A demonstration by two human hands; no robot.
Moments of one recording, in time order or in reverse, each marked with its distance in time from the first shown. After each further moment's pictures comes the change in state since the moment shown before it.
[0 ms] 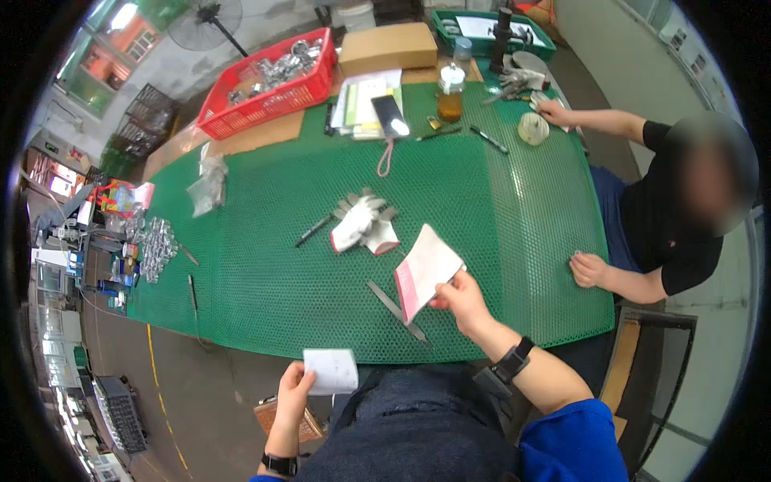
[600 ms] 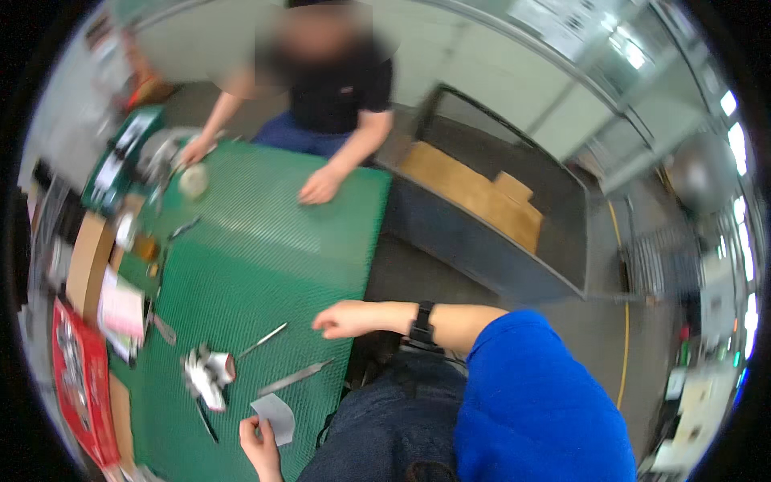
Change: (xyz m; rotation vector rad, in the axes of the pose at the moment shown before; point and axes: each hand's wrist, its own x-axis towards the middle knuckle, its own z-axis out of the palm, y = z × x) left_hand 0.143 0.061 0.059 0.777 -0.668 0.802; right_hand -0.140 0.048 -0.054 -0.787 0.262 -0.182
